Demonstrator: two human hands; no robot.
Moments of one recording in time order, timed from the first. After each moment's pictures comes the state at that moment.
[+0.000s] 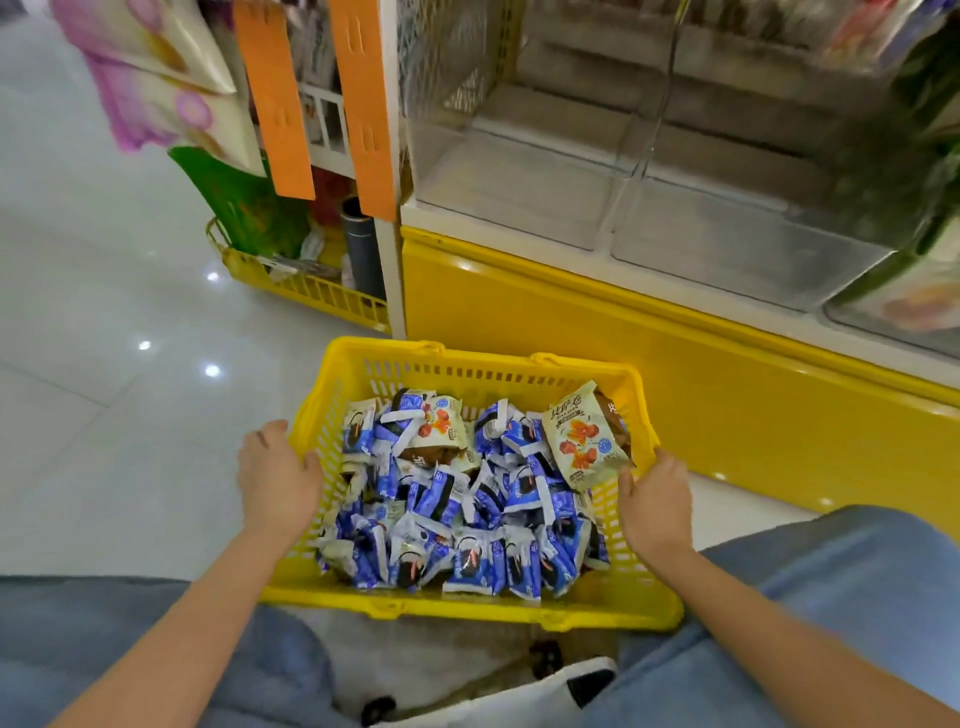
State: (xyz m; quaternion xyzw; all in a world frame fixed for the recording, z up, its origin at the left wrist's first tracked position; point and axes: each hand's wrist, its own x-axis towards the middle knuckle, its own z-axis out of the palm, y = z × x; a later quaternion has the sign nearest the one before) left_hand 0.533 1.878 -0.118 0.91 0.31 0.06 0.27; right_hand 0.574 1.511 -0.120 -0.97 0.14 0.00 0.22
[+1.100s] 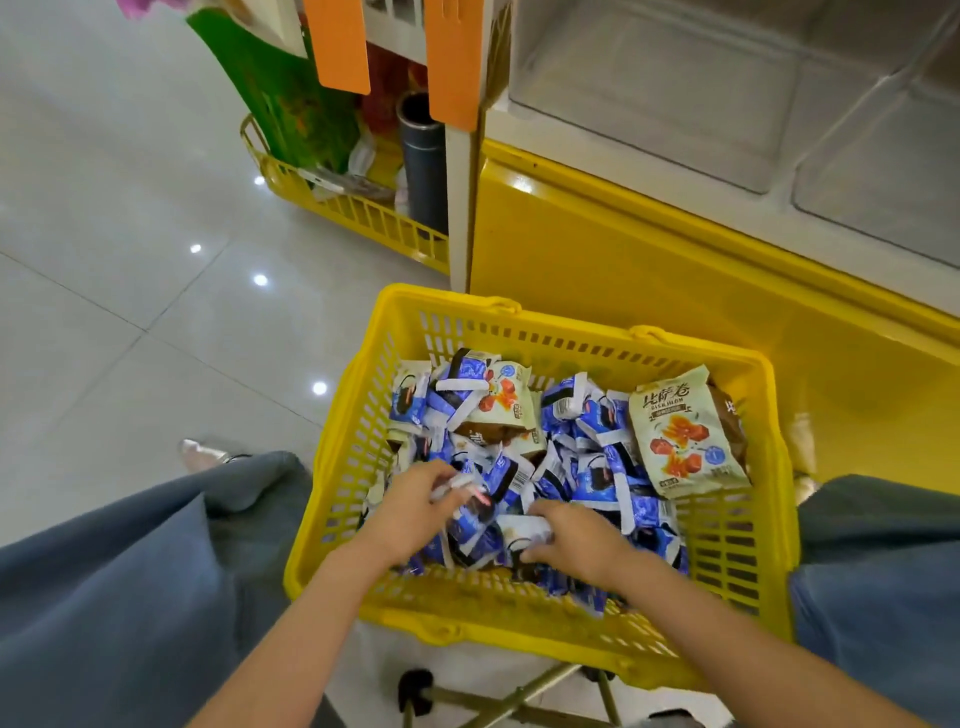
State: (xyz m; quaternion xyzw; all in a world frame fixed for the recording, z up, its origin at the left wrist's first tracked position) left_hand 0.535 1.833 -0.159 0.87 0.14 -0.21 0.43; right_hand 0.579 1.627 -0.187 -0.87 -0.21 0.43 0.15
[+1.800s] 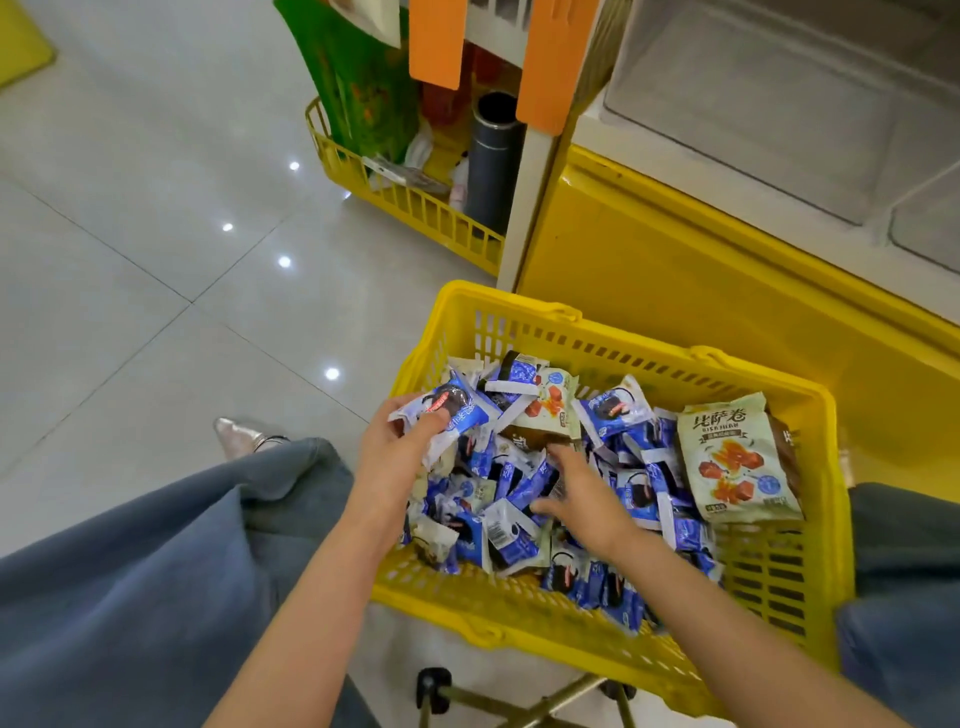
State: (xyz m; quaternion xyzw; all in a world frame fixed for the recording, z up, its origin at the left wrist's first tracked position) left_hand 0.539 1.873 -0.120 0.55 0.39 0.03 0.73; right_hand 0.598 1.673 -0.182 -0.88 -0.13 0.37 0.27
